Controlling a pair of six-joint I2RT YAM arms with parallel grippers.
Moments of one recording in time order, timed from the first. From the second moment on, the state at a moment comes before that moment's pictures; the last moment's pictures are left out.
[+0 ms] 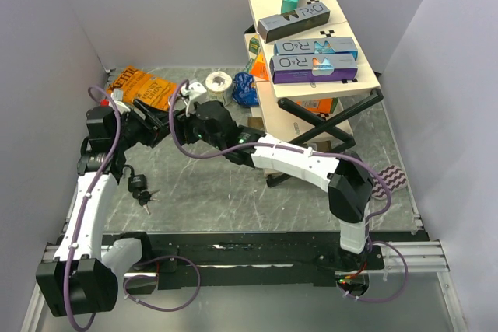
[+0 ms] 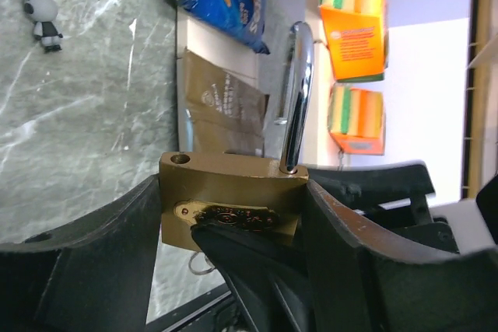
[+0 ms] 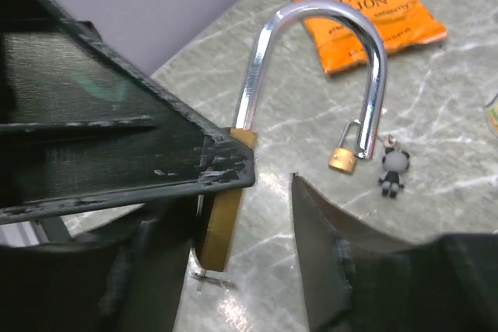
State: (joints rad) left arm 0.08 0.99 0.87 -0.25 0.59 -0.98; right arm 1.03 1.88 1.62 0.02 0.15 0.26
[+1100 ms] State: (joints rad) left arm 0.26 1.12 1.17 -0.54 0.89 -0.37; right arm 0.99 1.72 1.33 0.01 -0.20 0.01
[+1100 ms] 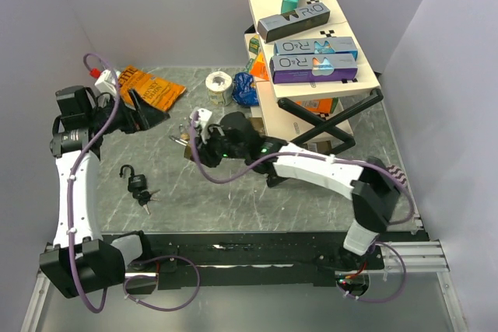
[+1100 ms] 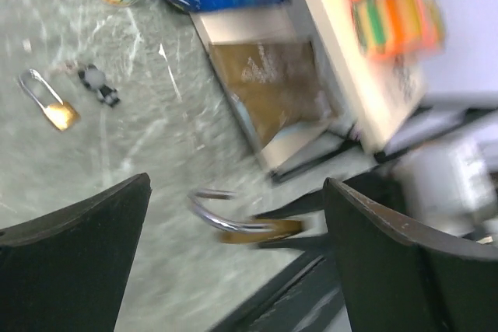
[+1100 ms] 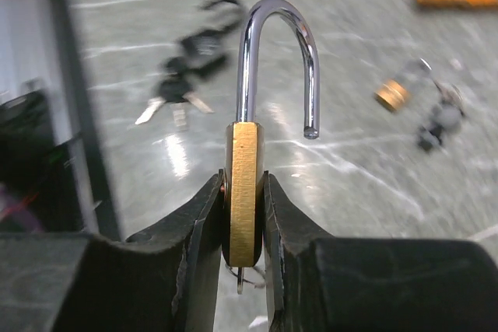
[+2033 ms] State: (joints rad) left arm 0.24 1.00 1.08 -1.33 1.25 1.24; right arm 0.95 1.47 1.22 -0.18 -0.61 -0.22
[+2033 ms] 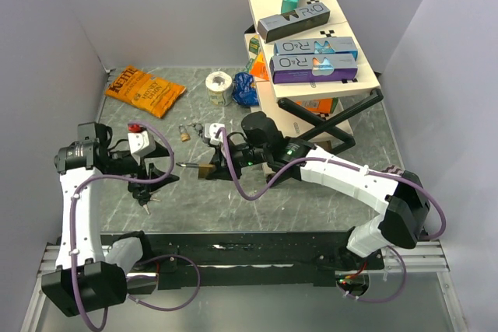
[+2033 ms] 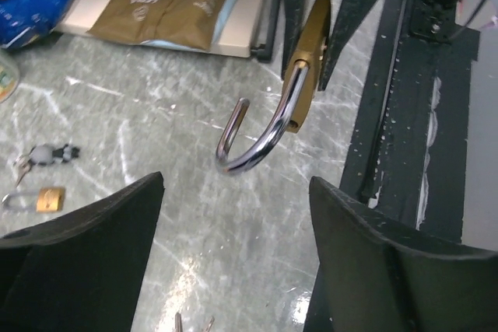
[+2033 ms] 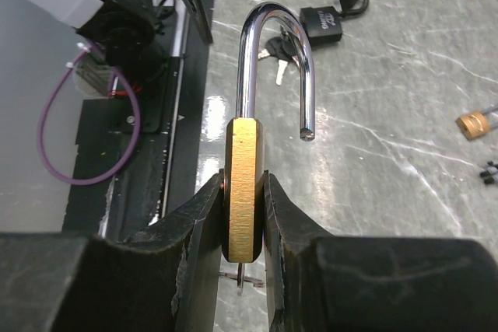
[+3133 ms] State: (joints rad) left arm 0.09 0.94 1.01 -1.13 1.24 0.93; right arm 0.93 1.43 1.22 -0.17 -0.68 -0.22
